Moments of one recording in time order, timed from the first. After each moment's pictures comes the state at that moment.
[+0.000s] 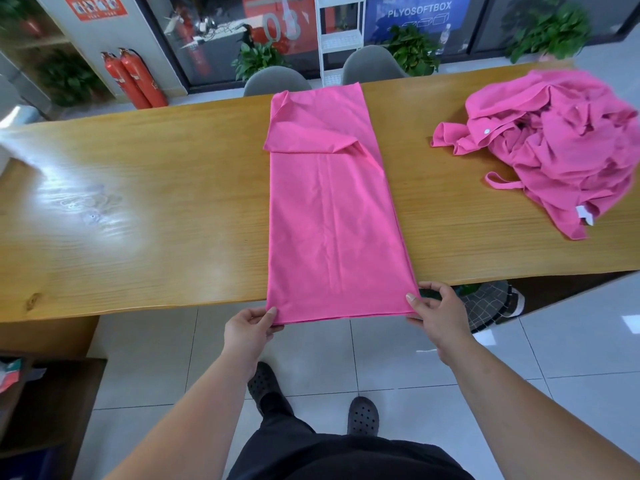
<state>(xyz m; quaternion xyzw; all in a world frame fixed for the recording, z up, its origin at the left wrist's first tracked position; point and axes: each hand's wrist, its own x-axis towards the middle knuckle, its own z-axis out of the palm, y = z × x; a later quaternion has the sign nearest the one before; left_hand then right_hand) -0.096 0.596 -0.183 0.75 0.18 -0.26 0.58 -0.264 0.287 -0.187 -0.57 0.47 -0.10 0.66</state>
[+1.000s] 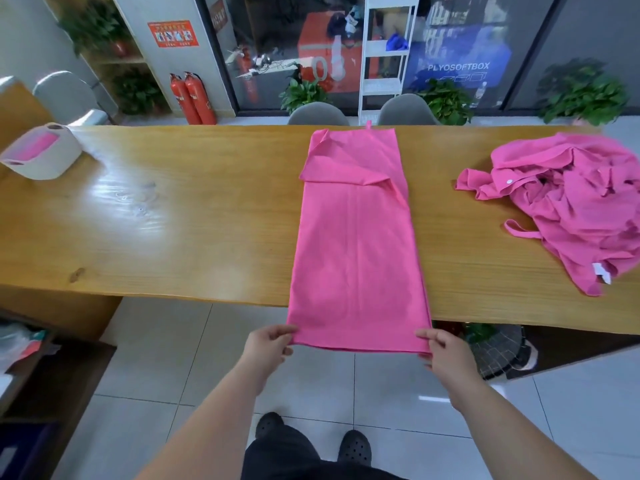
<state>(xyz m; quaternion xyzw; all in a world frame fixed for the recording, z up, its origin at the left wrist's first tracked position) -0.123 0.604 -0.178 0.78 0.11 -0.29 0.54 -0.280 0.289 -0.176 -0.68 0.48 0.01 0.56</state>
